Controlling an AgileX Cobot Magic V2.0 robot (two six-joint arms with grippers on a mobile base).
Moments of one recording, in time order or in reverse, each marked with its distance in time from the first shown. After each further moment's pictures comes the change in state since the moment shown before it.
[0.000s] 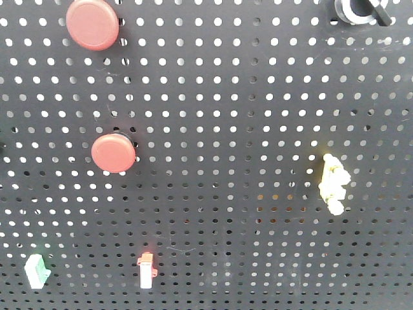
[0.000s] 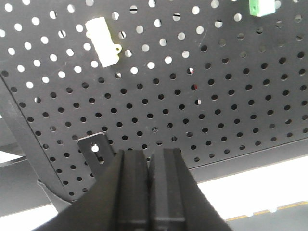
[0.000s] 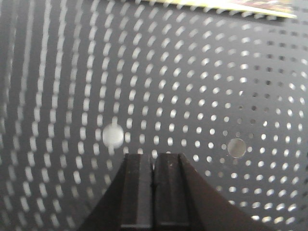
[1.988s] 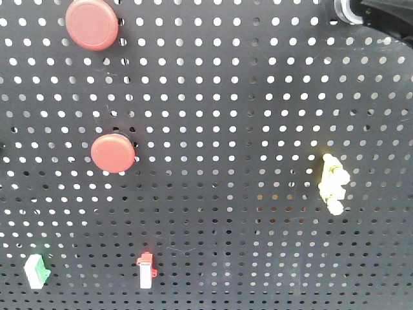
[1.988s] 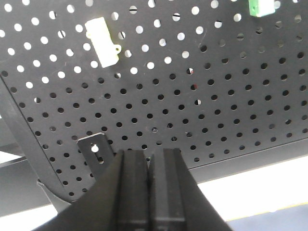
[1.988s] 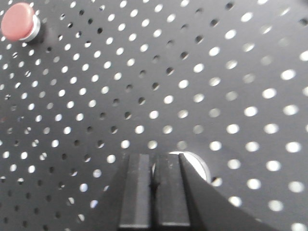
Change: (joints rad) left arm 0.000 0.000 0.000 0.000 0.000 0.000; right arm 0.465 0.473 -0.276 0.691 0.077 -1.134
